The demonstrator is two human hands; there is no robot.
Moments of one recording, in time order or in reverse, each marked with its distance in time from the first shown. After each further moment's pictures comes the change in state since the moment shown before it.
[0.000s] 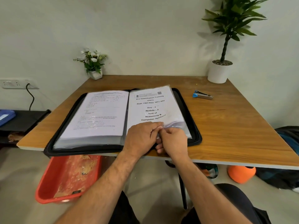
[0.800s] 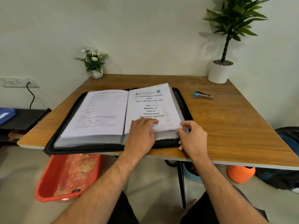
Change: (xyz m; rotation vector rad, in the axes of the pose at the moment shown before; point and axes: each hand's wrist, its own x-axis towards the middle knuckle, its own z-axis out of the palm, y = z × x) left_hand 0.002 -0.016 0.013 0.034 0.021 -0.048; right_hand 0.023 0.016 -0.048 -0.175 0.164 -0.160
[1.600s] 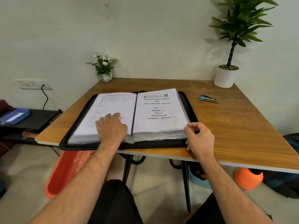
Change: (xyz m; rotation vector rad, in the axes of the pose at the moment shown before) left_hand 0.012 -0.049 -0.071 0.303 0.054 -0.566; right_hand 0.001 0.008 -0.013 0.028 0.063 -0.088
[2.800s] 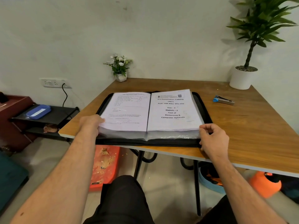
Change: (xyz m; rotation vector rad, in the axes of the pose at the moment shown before) left_hand 0.052 -0.108 -0.055 -0.811 0.002 -0.776; right_hand -0.002 -0.004 0.007 -0.029 0.000 -0.014
